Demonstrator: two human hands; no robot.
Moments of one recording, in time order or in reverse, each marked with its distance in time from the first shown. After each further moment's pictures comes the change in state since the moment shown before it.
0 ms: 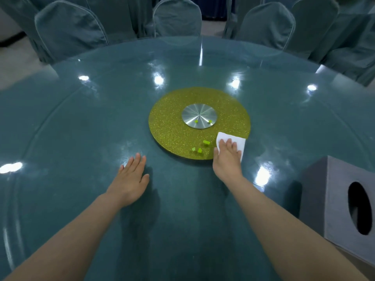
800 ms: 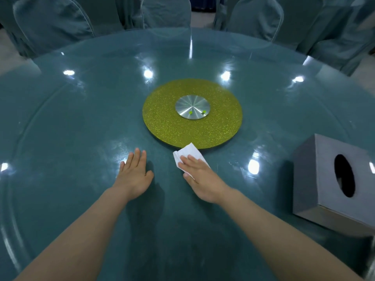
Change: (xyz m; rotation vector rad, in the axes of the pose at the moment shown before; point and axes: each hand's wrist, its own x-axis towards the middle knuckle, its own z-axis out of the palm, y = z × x) left_hand -0.009 0.023 0.005 -0.011 -0.057 -0.052; right_hand -0.087 -0.021 0.003 0.046 -0.324 -0.548
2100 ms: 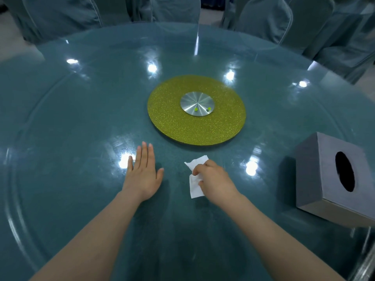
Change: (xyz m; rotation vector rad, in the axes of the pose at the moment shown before) left_hand -0.018 0.014 0.029 0.005 0.197 0.036; right_hand -0.025 -0.017 -0.012 -0.162 0.009 0.297
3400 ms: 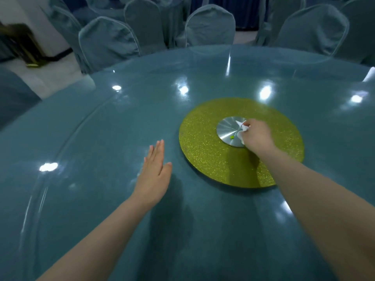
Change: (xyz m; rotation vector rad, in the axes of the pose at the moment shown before) left_hand 0.078 -0.027 -0.062 -0.529 0.215 -0.012; right_hand 0.247 0.050 -0.066 0.269 0.423 0.253
